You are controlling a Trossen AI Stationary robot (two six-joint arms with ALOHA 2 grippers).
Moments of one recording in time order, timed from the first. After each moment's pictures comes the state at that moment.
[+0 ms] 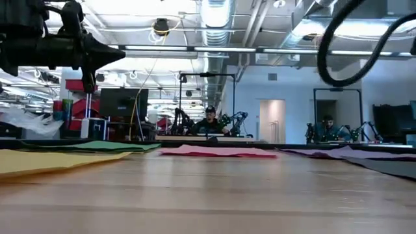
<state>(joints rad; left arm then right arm) 0.46 0.27 0.03 0.37 0.11 -0.71 0.86 1.98 1.22 -1.06 0.29 2.24</state>
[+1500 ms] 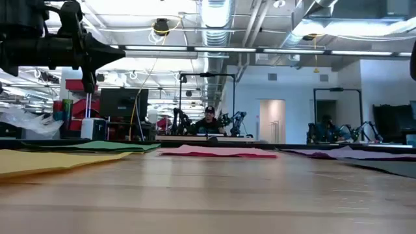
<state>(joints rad) 0.46 0.27 0.03 0.37 0.15 -0.67 0.97 1.98 1.21 -1.03 0.28 2.02</state>
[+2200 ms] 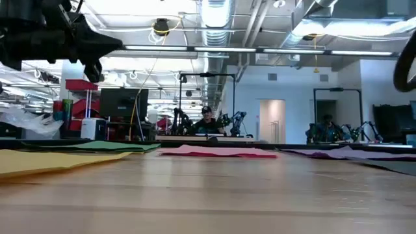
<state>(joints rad) 0.45 0.27 0.12 0.23 0.33 -0.43 0.95 1.99 1.22 -1.14 0.27 2.18</state>
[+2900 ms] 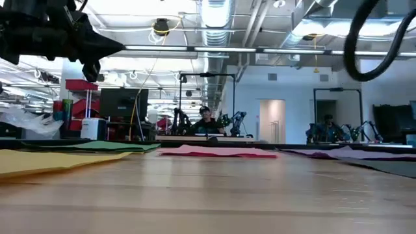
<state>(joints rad) 0.45 0.27 0.15 0.14 0.29 -0.43 0.92 1.98 1.24 -1.05 0.31 2.11</state>
